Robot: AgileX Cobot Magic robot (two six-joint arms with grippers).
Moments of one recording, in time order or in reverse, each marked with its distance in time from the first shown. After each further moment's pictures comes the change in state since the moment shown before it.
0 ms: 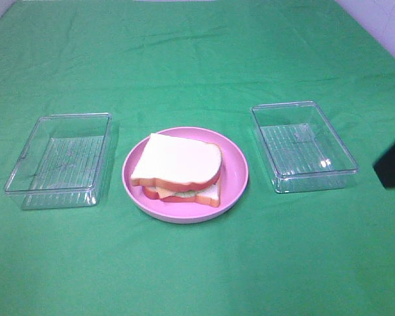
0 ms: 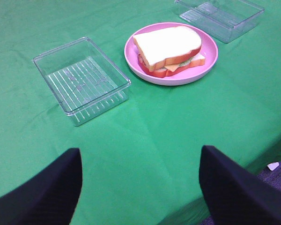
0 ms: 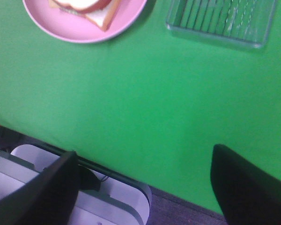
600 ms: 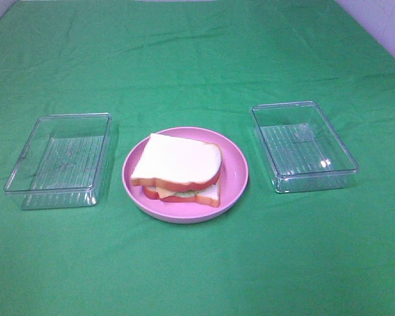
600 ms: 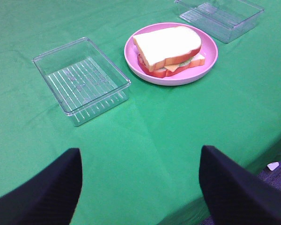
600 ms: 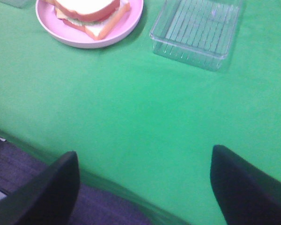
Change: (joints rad) left arm 0.000 0.000 0.000 0.000 0.000 0.000; right arm 0.000 -0.745 0.320 -0.066 0.023 -0.124
